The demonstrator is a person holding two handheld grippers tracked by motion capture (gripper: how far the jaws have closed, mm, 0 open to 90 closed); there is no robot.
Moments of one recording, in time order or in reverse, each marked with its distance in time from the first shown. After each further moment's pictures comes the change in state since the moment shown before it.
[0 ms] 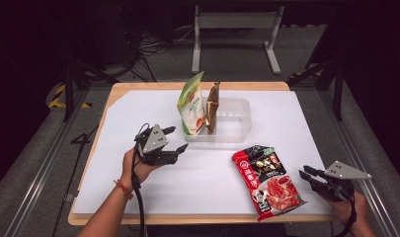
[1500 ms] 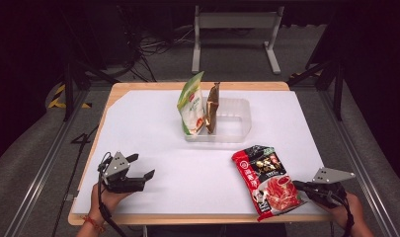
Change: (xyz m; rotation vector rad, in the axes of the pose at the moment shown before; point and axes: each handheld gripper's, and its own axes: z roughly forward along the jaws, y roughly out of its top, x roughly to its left) left arm 0.004 -0.092 -0.059 0.114 0.037 -0.262; right arm 0.018 0.000 0.008 0.168 0.189 -0.105
